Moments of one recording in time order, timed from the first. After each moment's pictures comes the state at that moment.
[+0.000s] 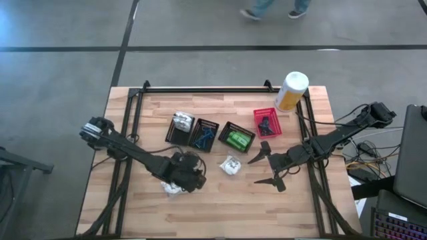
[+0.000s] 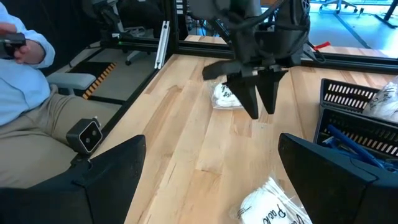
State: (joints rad) left arm -0.44 1.65 1.01 -0.44 -0.54 -1.23; right arm 0.44 1.02 0.55 0.17 0.16 0.12
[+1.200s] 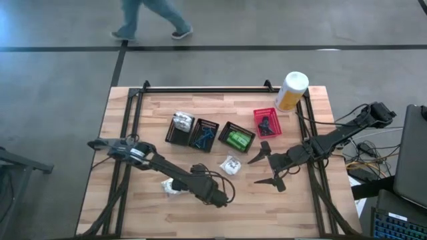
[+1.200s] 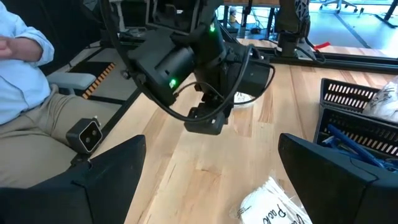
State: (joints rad) left arm -0.44 2.26 1.88 -1.44 -0.13 -1.90; right arm 0.44 1.02 0.55 0.17 0.16 0.12
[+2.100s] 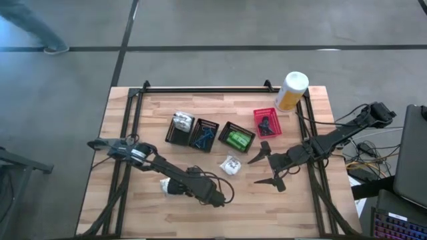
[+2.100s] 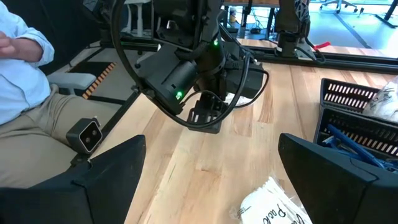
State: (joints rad) left arm -0.44 2.27 1.82 -1.46 0.04 -1.94; right arm 0.44 1.02 0.55 0.17 0.16 0.12
